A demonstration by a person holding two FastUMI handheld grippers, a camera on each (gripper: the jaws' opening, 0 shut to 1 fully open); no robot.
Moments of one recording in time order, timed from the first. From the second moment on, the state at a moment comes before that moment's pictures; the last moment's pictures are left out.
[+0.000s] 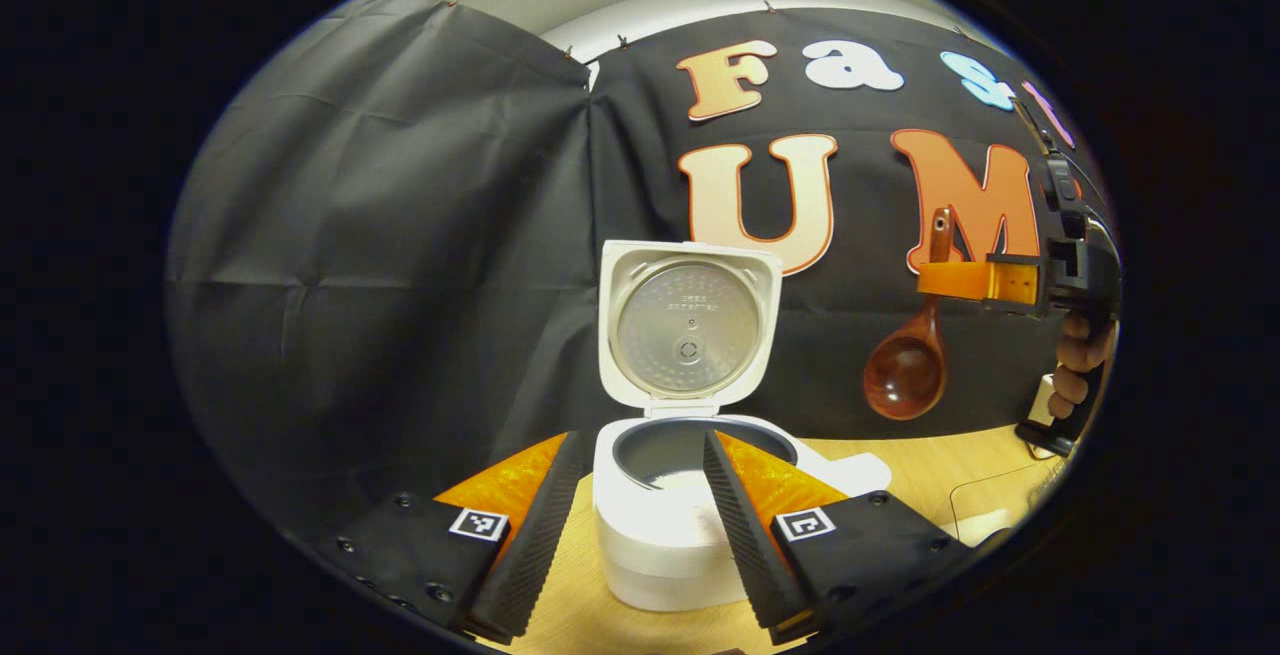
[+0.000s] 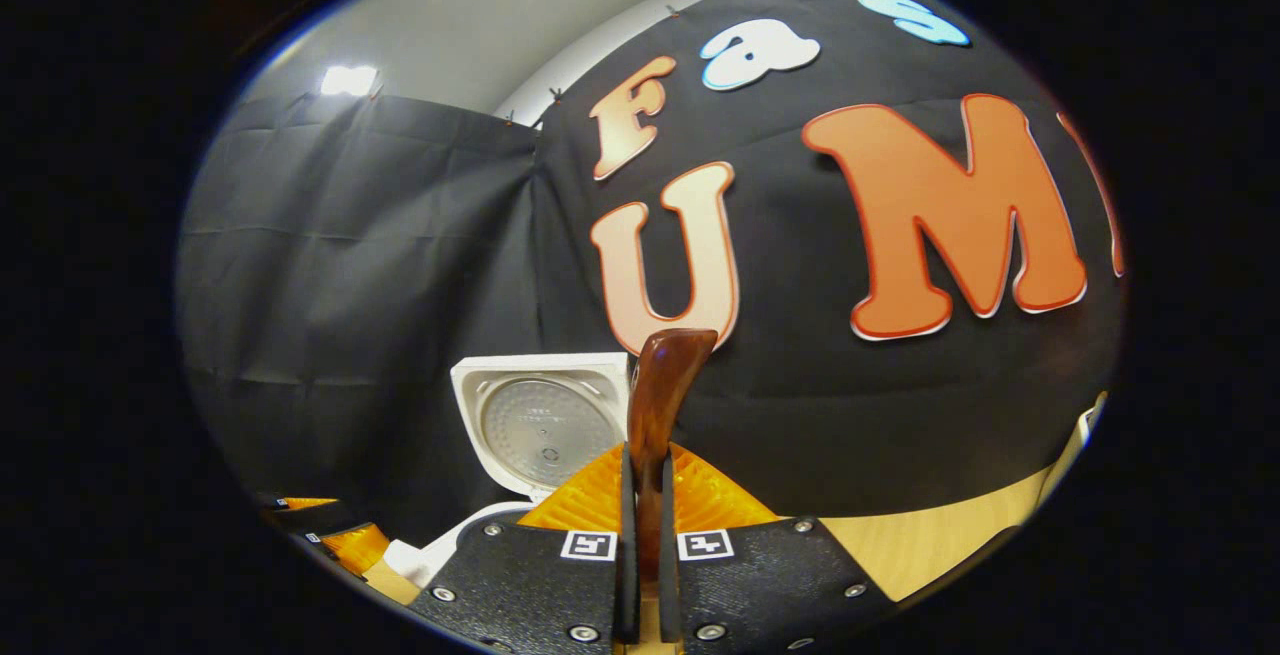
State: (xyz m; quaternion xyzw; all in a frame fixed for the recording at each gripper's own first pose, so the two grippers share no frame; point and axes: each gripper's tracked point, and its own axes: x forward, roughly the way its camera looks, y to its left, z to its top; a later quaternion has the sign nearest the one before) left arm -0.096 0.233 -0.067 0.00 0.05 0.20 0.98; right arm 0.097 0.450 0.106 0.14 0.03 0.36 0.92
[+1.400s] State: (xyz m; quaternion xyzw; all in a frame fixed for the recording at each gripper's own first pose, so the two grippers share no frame) left arm -0.048 0.112 -0.068 0.02 0.06 0.11 0.99; right arm 0.091 0.069 -0.045 0.16 0.14 0.02 0.98
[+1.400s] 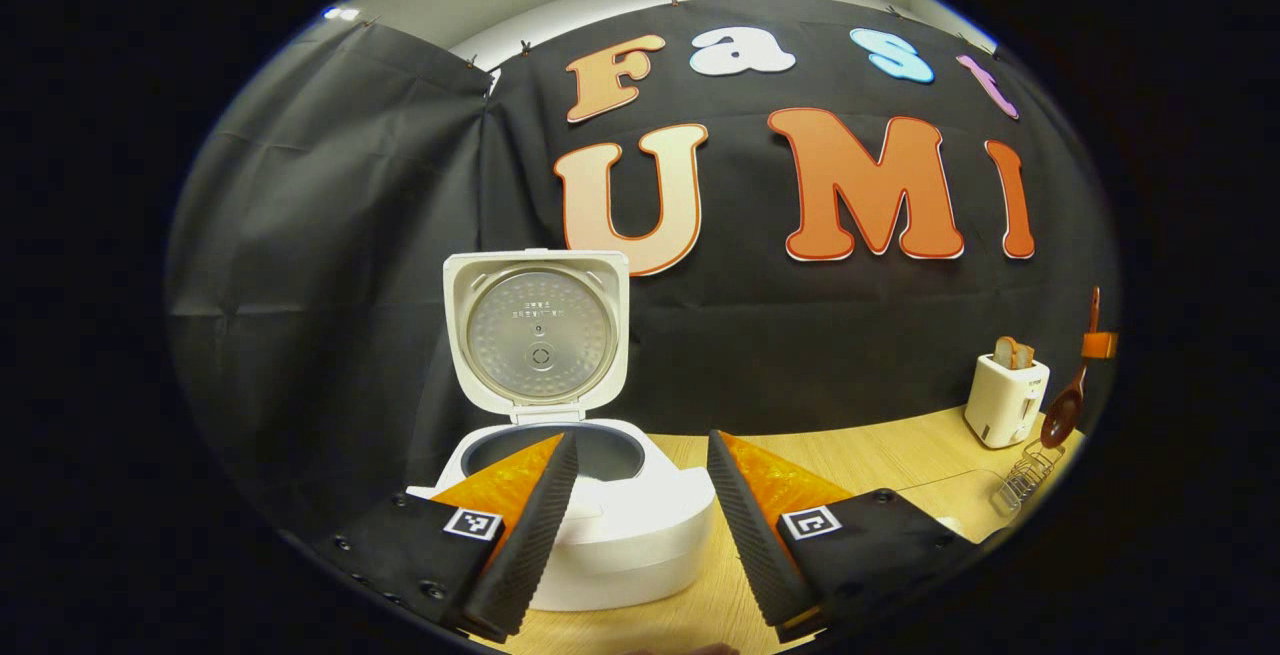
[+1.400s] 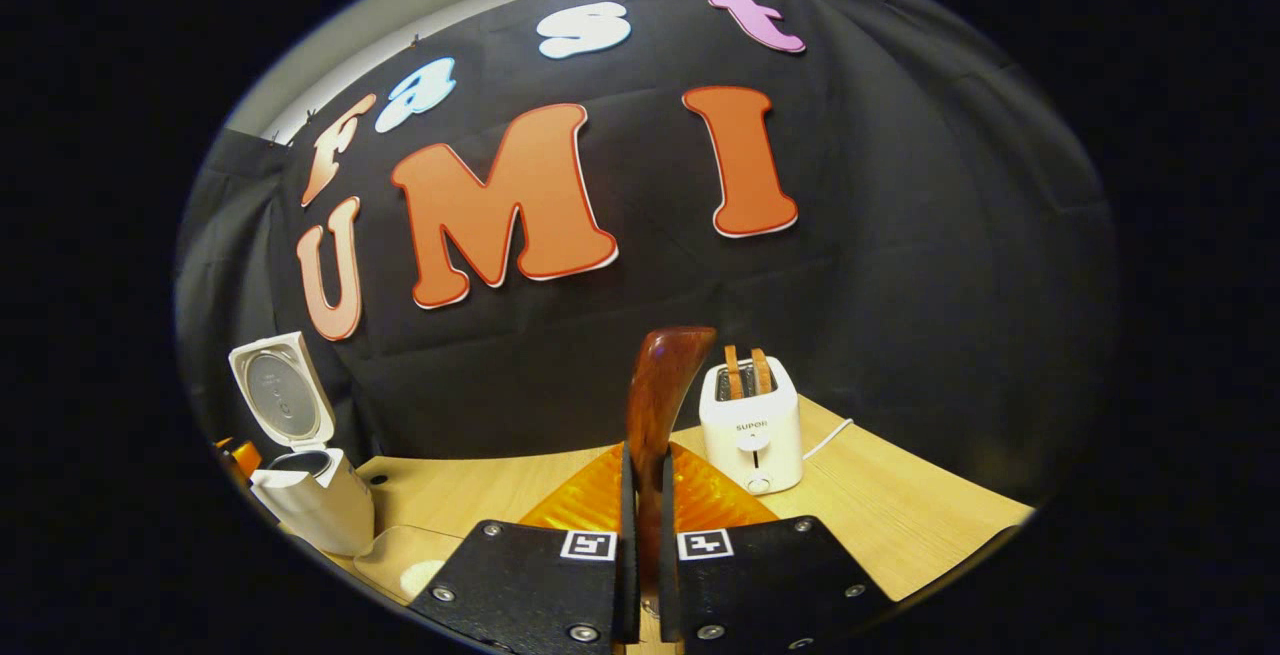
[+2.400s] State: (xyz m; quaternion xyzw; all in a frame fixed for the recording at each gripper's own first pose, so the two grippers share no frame) left arm 0.020 0.153 0.002 -0.04 0.06 0.13 0.99; right arm 0.093 0.061 -0.145 0.20 0.22 -0.01 0.96
